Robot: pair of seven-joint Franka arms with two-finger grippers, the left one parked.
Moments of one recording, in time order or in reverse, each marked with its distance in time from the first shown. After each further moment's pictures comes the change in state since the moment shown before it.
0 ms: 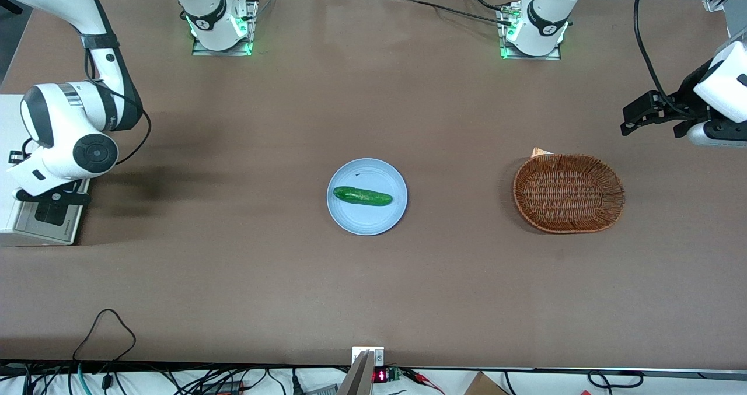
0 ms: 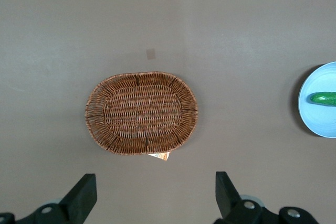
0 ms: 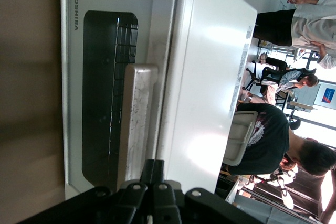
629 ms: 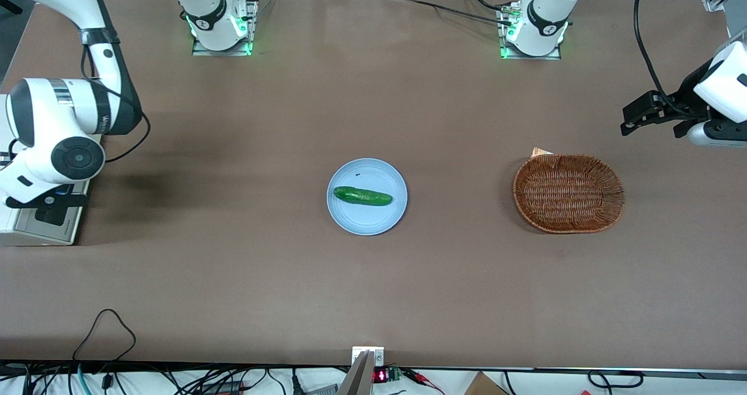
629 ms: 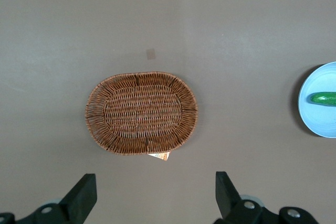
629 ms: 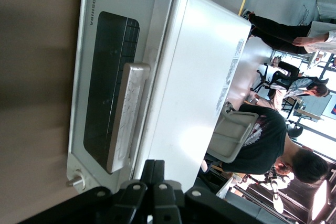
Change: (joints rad) arm 0.047 0.000 0.000 0.150 0.126 -0.129 -0.258
